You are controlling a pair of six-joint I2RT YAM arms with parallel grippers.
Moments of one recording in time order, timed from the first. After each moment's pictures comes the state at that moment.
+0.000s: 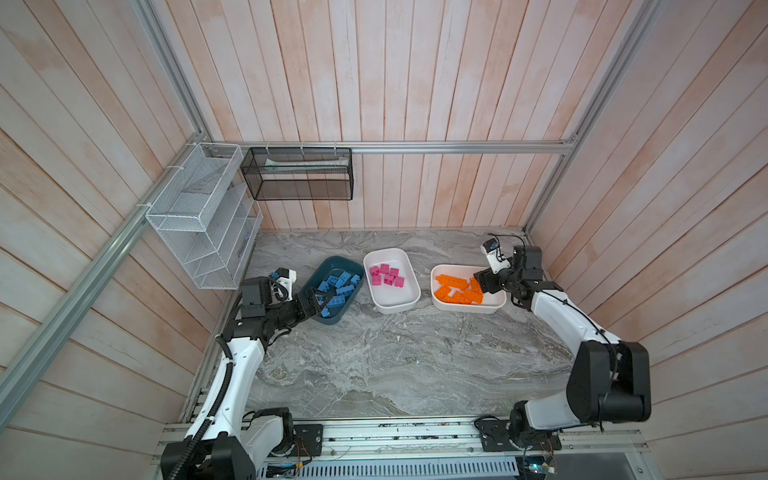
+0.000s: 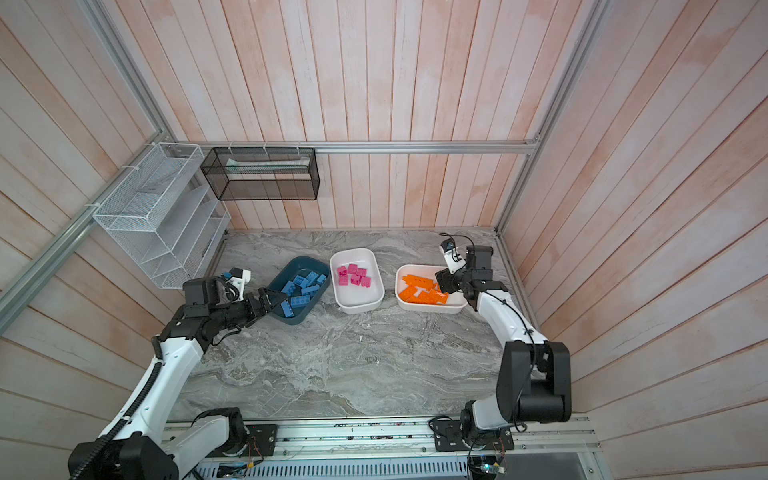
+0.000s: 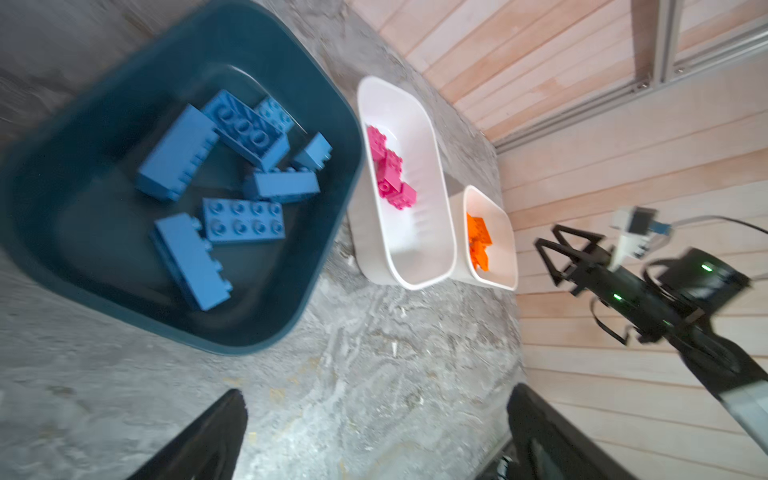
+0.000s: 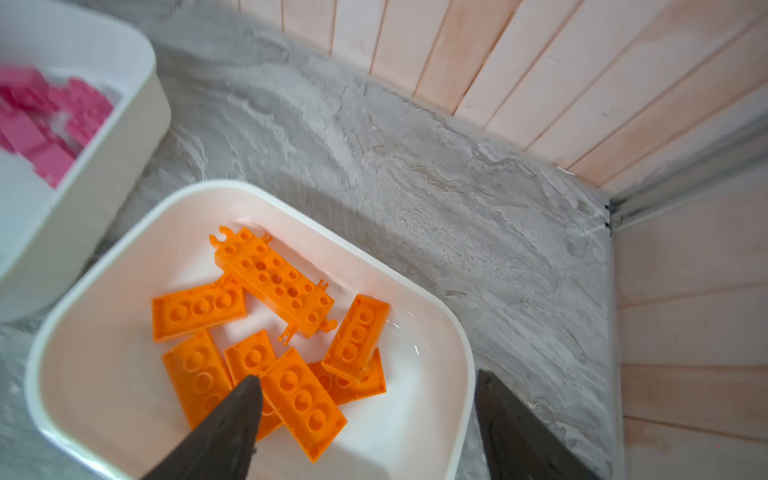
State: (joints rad) left arm 0.11 1.06 0.79 -0.49 0.67 -0.39; right arm 0.01 1.41 0.93 -0.14 -0.19 -0.32
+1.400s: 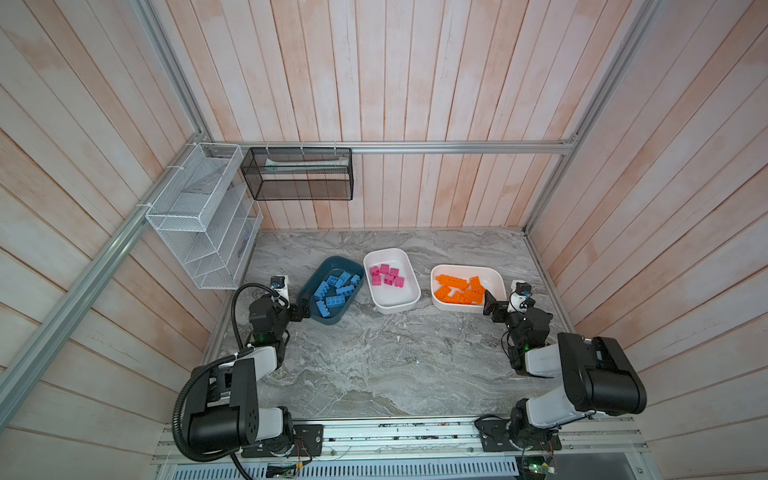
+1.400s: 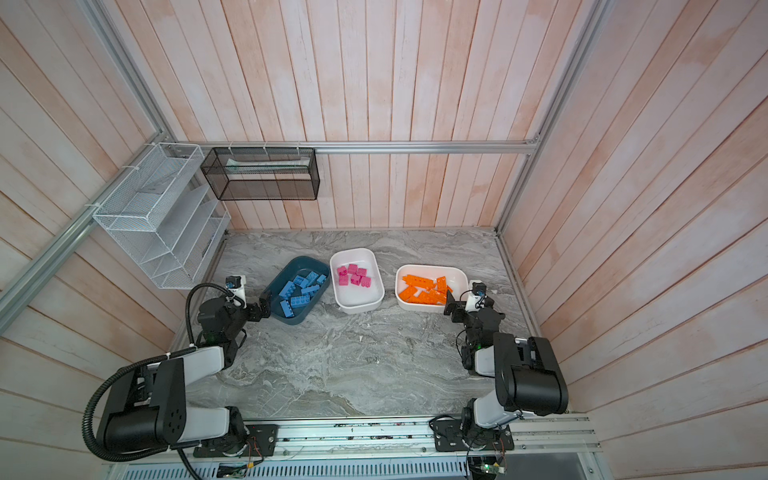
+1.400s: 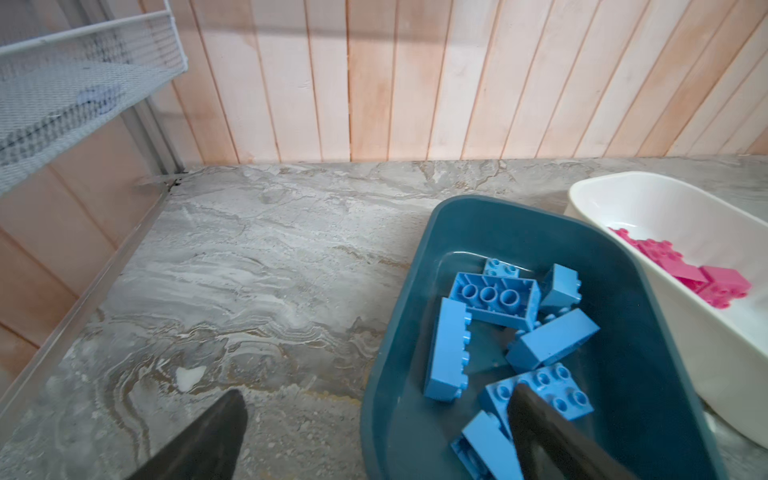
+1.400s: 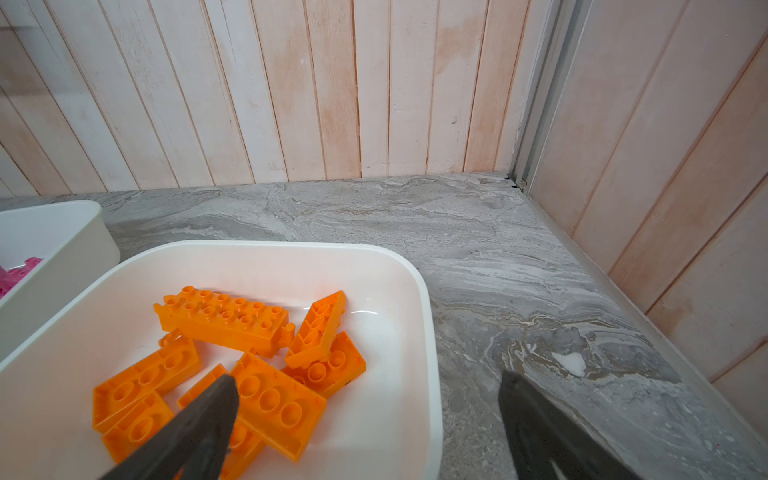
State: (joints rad) left arm 0.14 1.37 0.36 0.72 0.29 0.05; right arm -0.10 1.53 0.22 1.14 -0.16 0.04
